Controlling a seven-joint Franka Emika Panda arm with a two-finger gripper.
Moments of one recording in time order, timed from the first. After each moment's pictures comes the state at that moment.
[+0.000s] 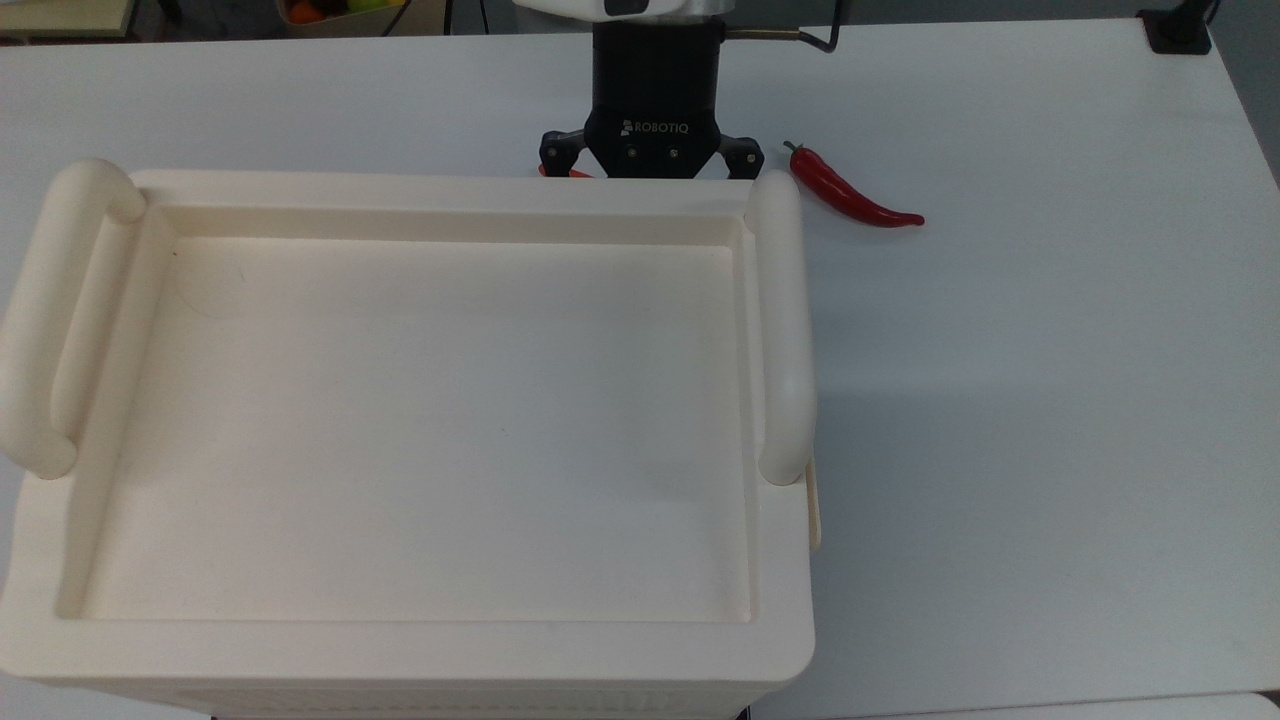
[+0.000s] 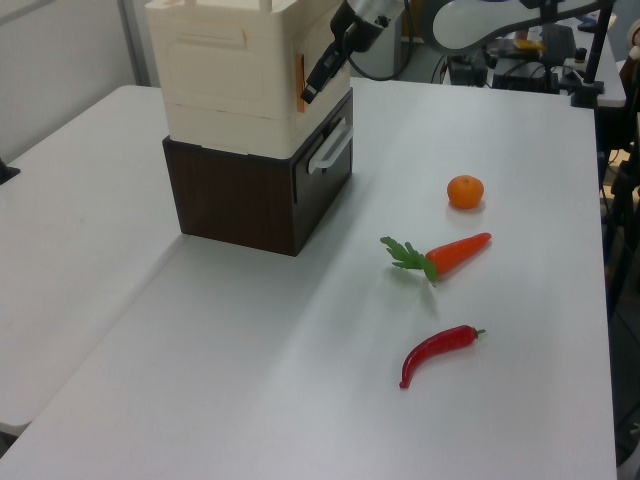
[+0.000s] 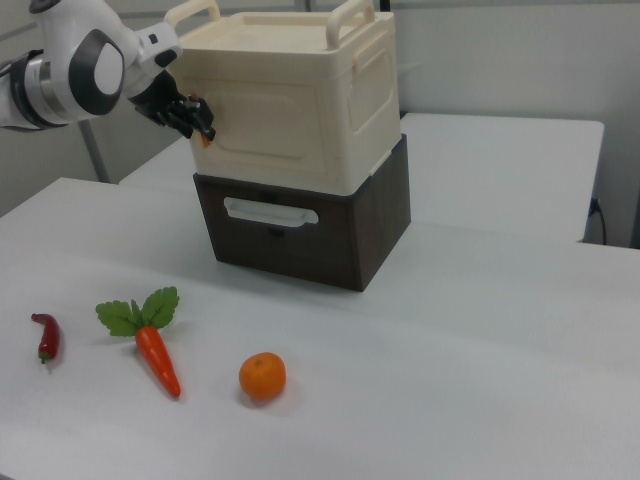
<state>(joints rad) 0.24 0.28 -0.01 -1.49 -0.18 2.38 0.24</state>
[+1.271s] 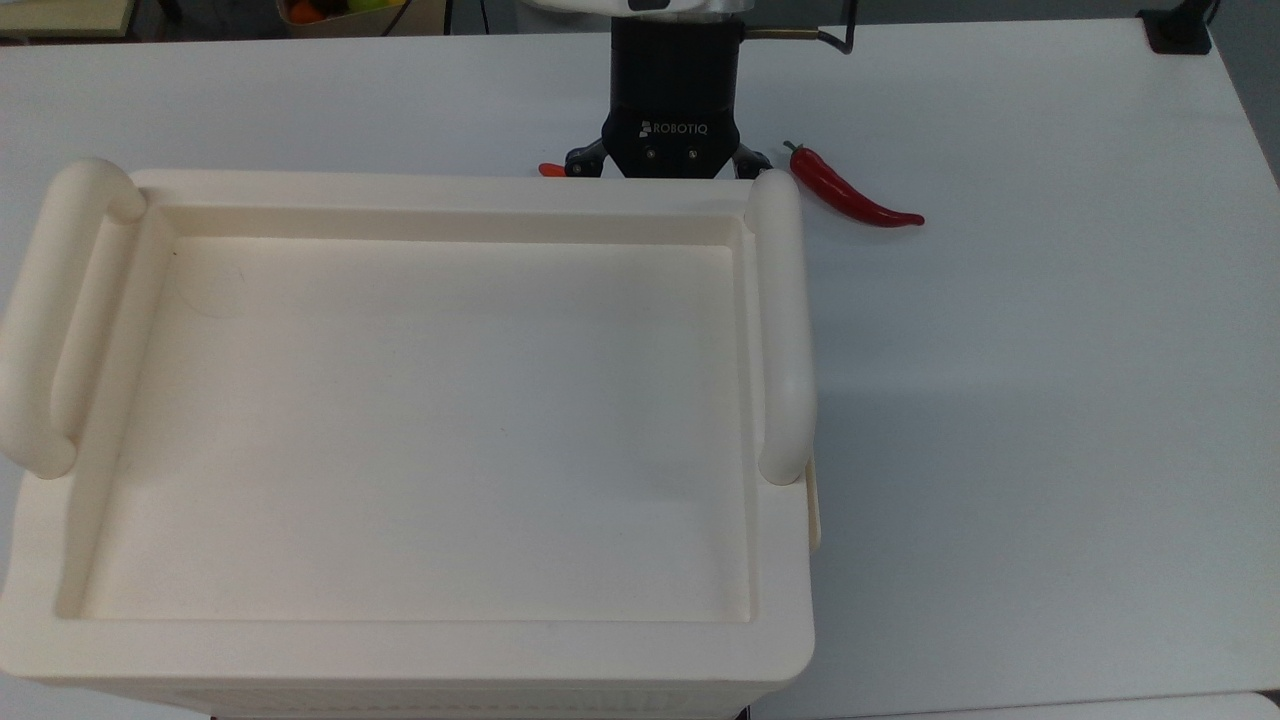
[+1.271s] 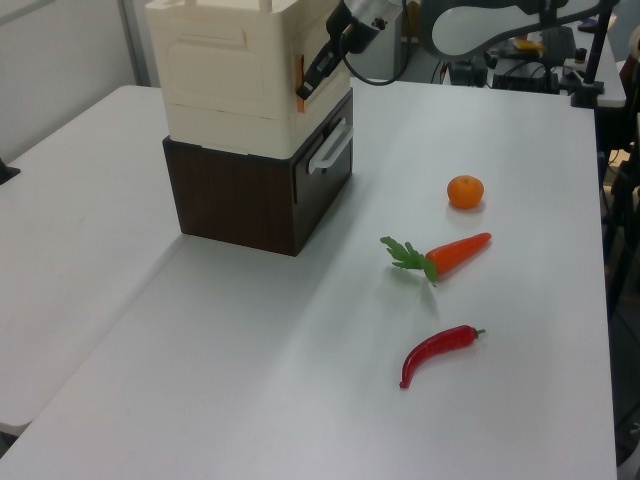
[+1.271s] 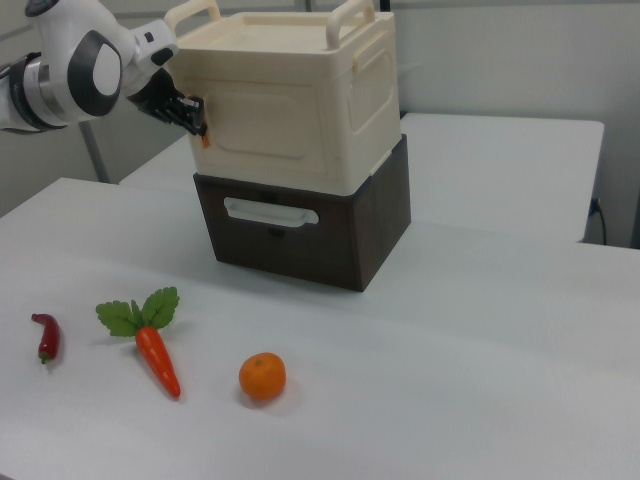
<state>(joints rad) 0.25 0.29 -0.01 -1.49 -0.20 2.42 0.25</state>
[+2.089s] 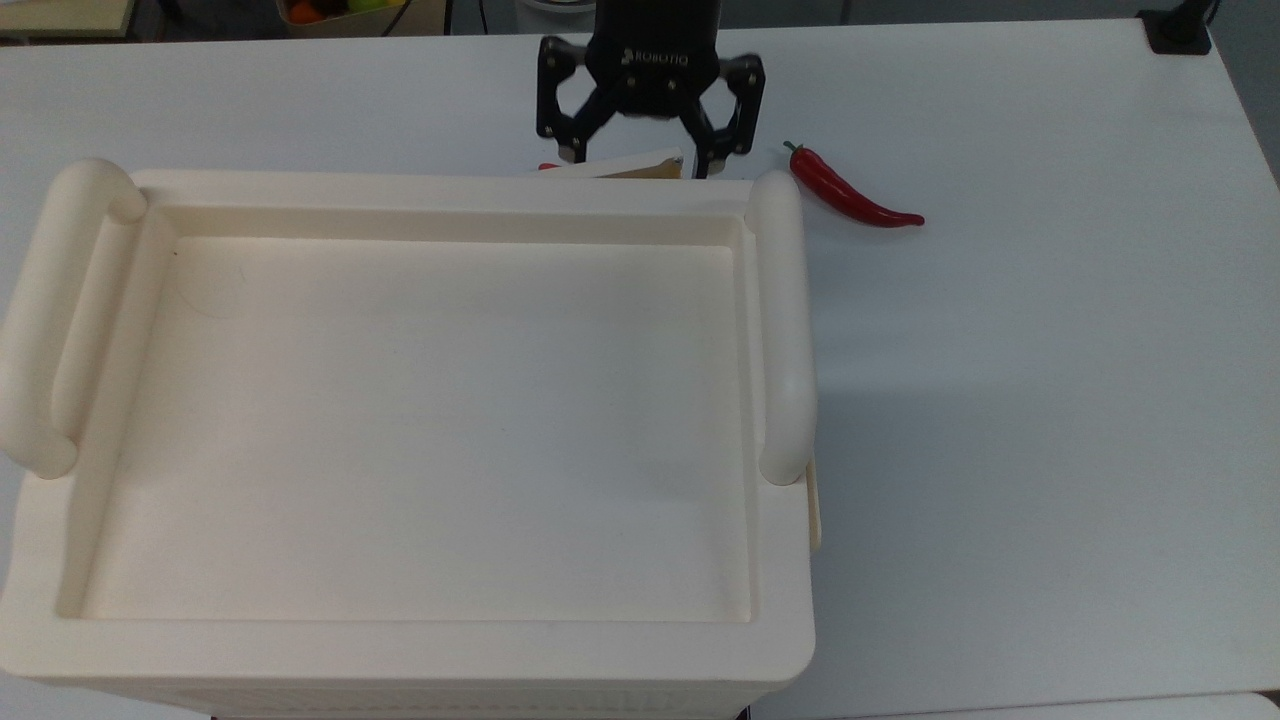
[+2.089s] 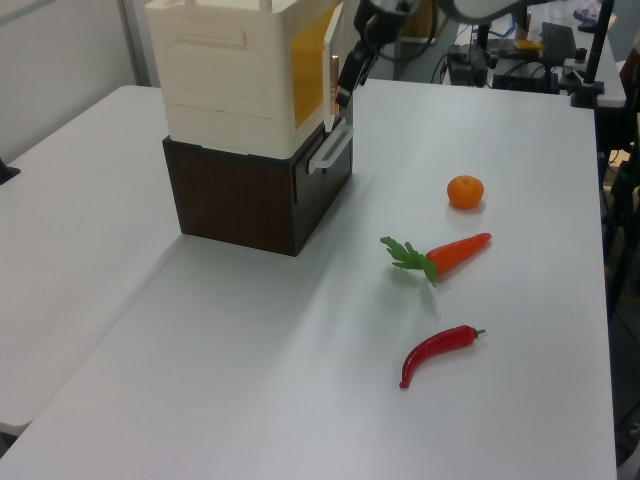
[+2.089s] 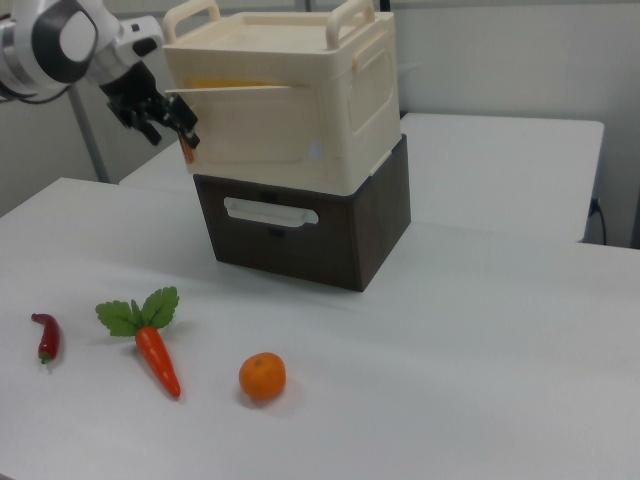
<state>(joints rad) 0.25 0.20 0.00 -1.47 -0.18 2.06 0.26</state>
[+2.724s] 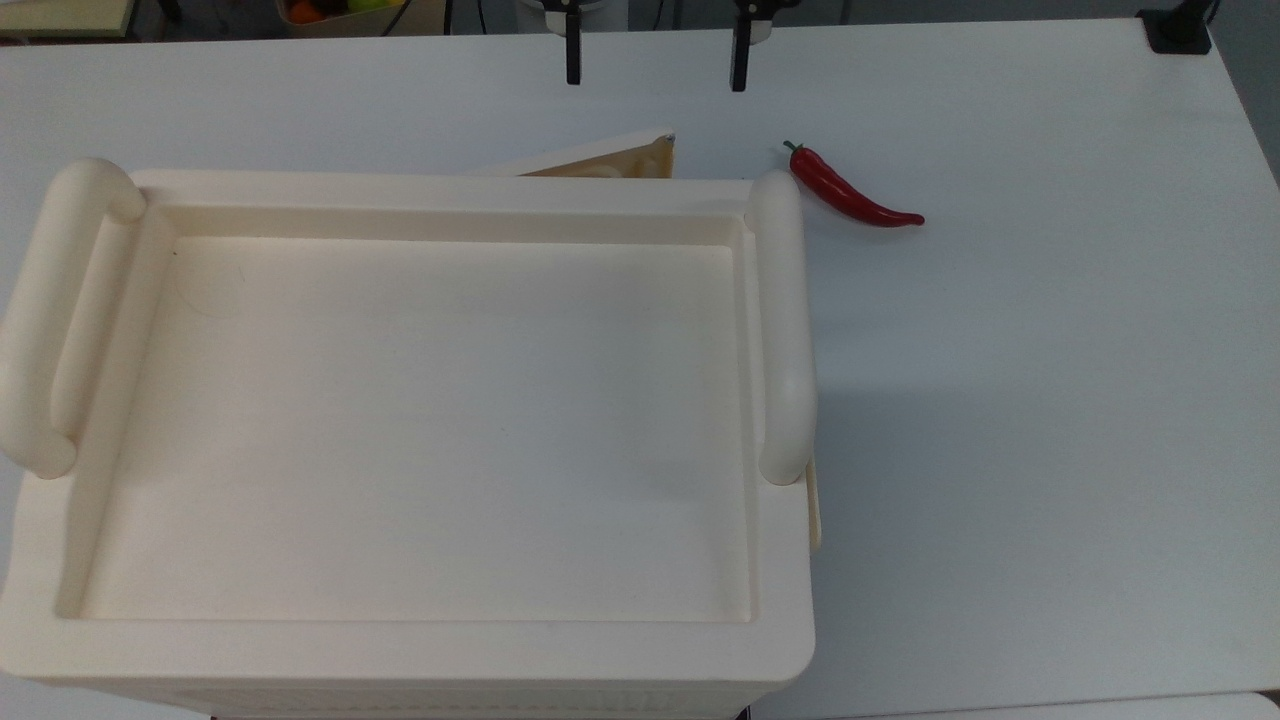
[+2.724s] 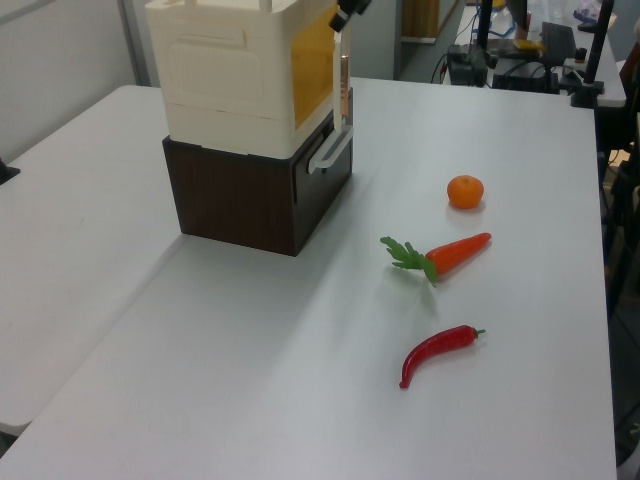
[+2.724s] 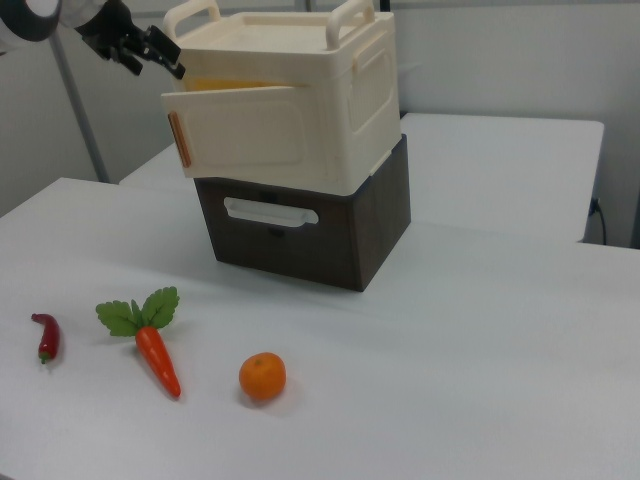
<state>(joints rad) 0.25 0.14 0.00 -1.39 -0.17 2.17 0.27</state>
